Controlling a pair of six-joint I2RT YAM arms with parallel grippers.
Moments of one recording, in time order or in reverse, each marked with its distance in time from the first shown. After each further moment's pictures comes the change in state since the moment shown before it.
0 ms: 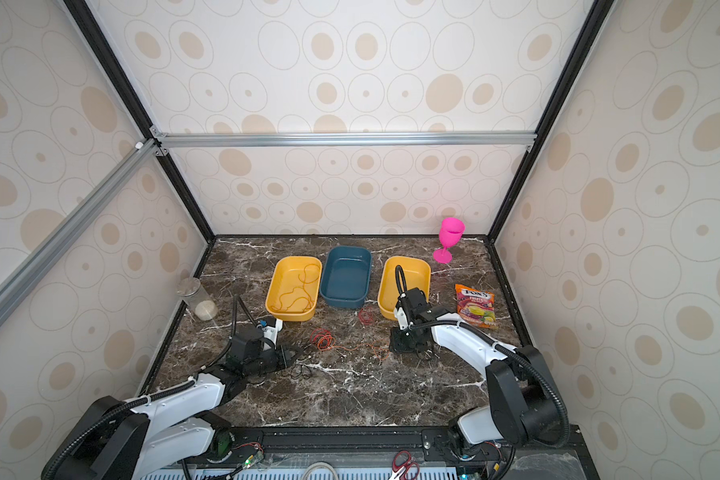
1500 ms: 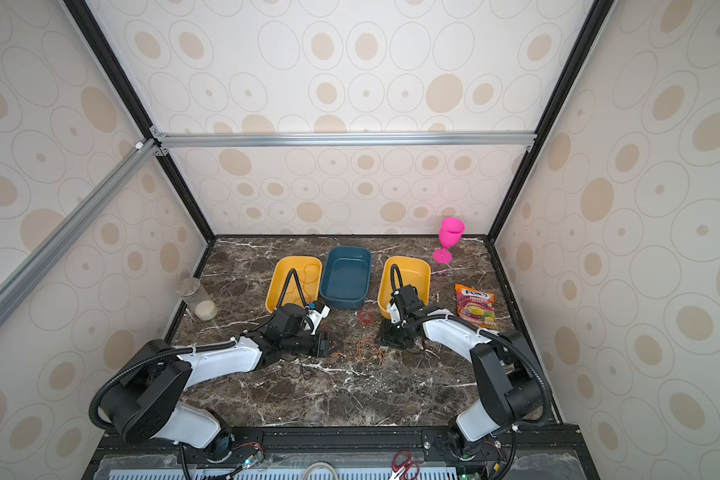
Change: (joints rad) left arm -0.230 0.388 0.378 -0.069 0.076 0.185; right arm 0.029 0.138 0.029 0.189 -0.113 0.220
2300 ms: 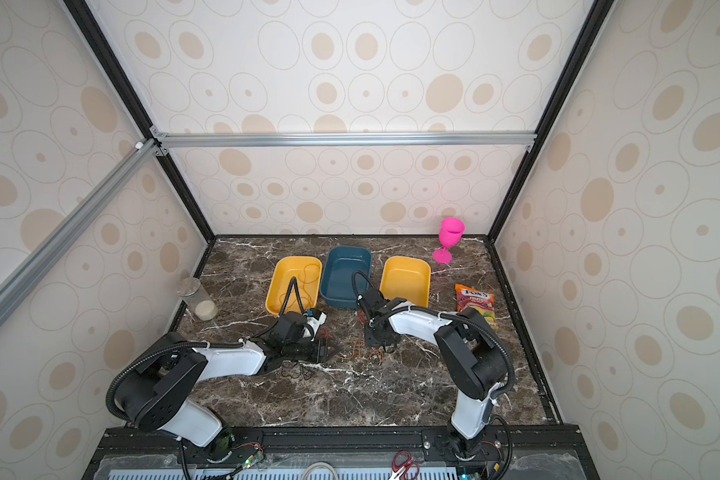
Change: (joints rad) left arm -0.002 0.050 -0.072 0.089 -0.089 -0.011; right arm 0.206 0.212 0.189 -0.117 0.435 0.018
